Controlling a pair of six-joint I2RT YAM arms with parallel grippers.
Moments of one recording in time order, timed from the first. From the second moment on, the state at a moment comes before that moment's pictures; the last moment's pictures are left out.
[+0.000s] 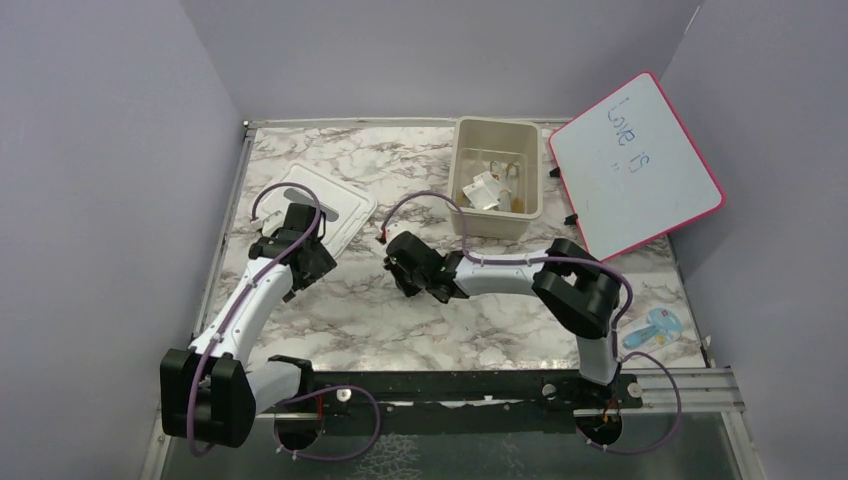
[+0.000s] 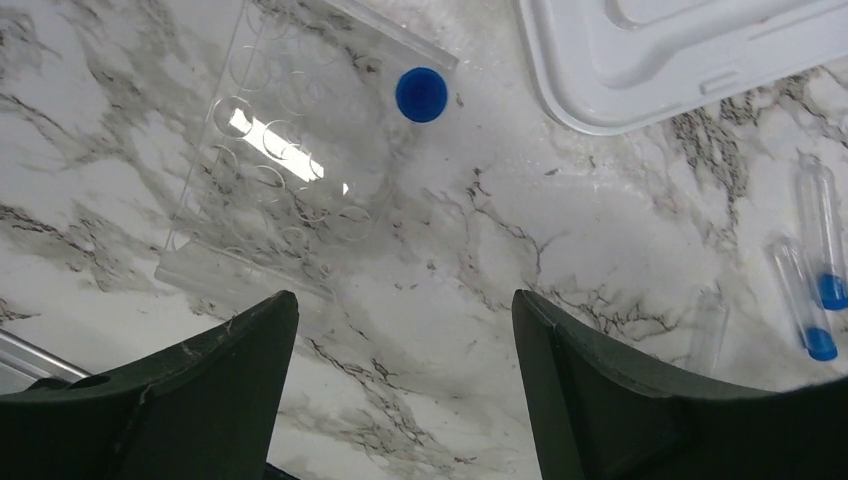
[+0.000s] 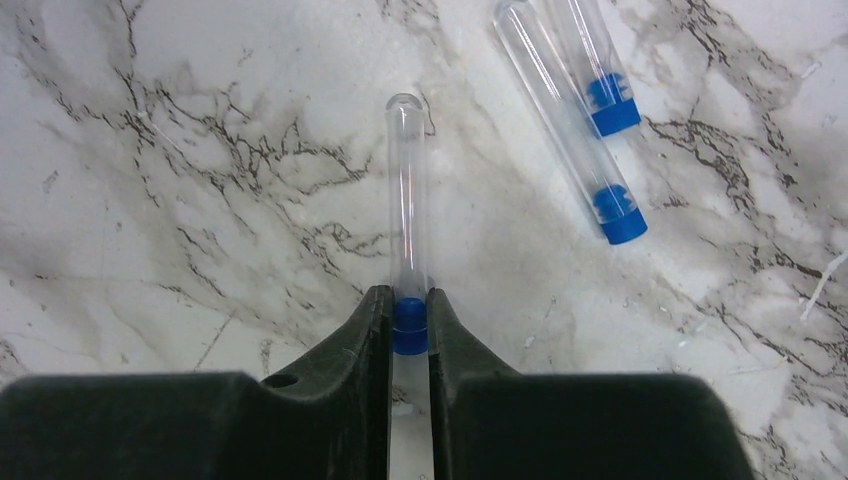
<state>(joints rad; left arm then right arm) -0.17 1.13 0.82 -0.85 -0.31 -0.79 1.05 1.97 1.21 -0.05 0.18 0.24</state>
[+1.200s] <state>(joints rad) -0.19 1.06 0.61 -0.67 -0.23 -0.90 1.05 1.84 1.15 -0.05 0.18 0.28</state>
